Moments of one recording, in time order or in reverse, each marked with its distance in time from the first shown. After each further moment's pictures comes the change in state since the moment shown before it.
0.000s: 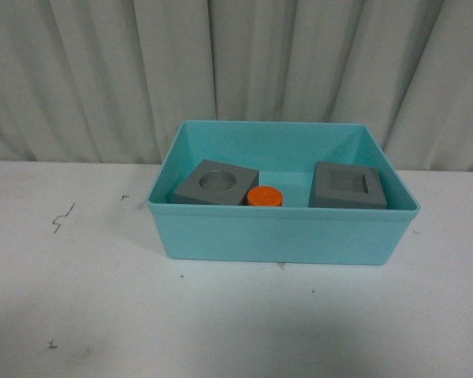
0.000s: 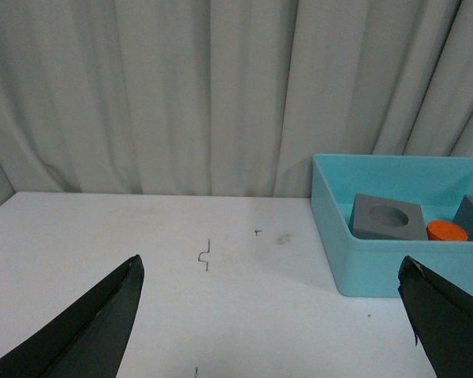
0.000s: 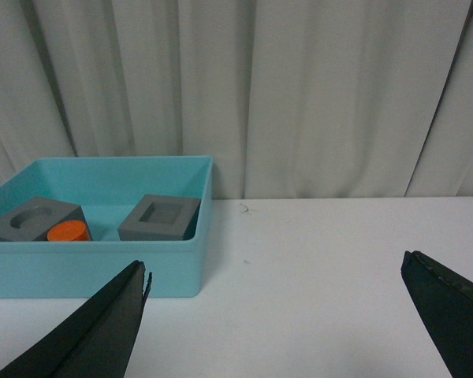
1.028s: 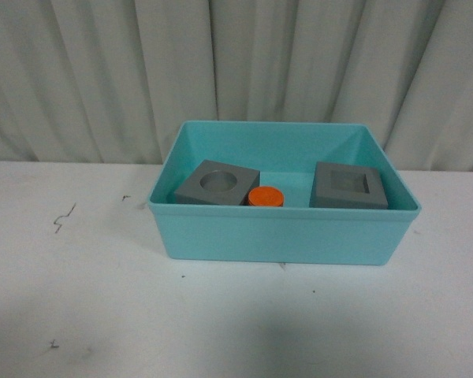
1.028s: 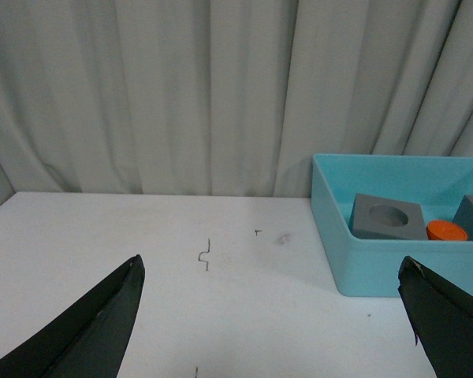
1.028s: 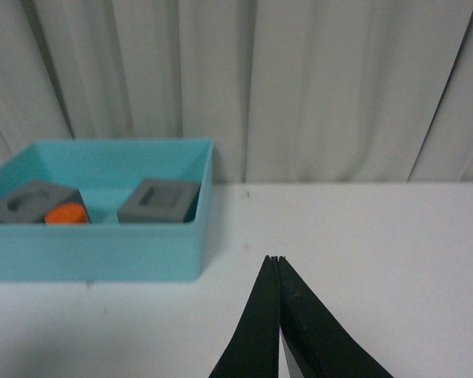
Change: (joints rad) left arm 0.000 0.000 0.000 0.000 0.000 0.000; right arm 0.000 0.097 0.000 0.062 0.001 0.000
